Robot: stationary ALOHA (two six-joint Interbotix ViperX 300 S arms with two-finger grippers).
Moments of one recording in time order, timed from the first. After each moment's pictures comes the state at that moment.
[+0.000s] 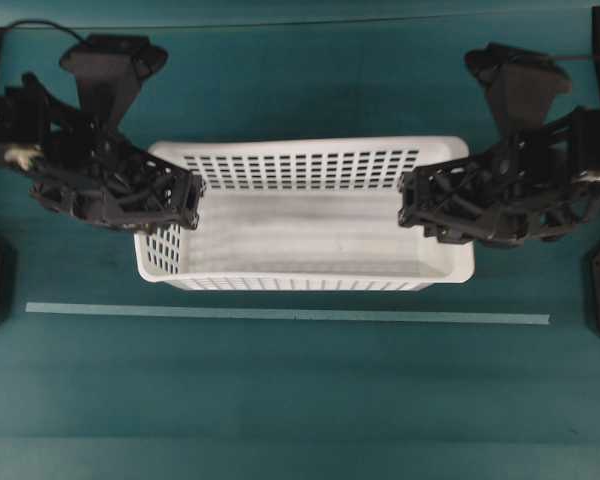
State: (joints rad) left arm 0.12 -0.26 0.44 0.02 1.15 -1.26; right arm -0.07 -0.28 0.46 -0.01 1.10 1.48
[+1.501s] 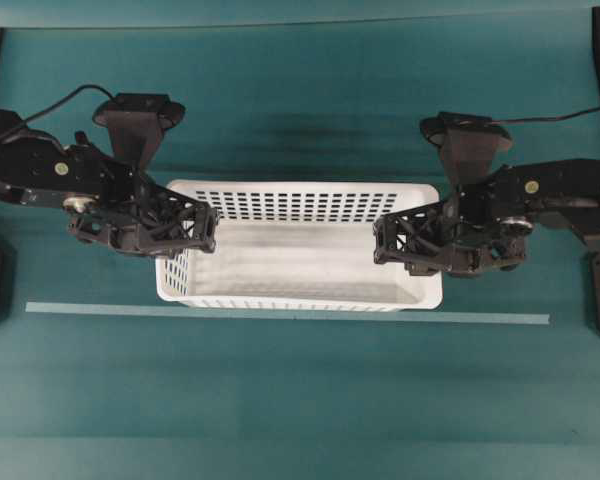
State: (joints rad) left arm 0.13 -0.12 0.62 0.02 0.85 -1.32; right arm -0.08 -0.10 0.65 0.05 0.81 1.42
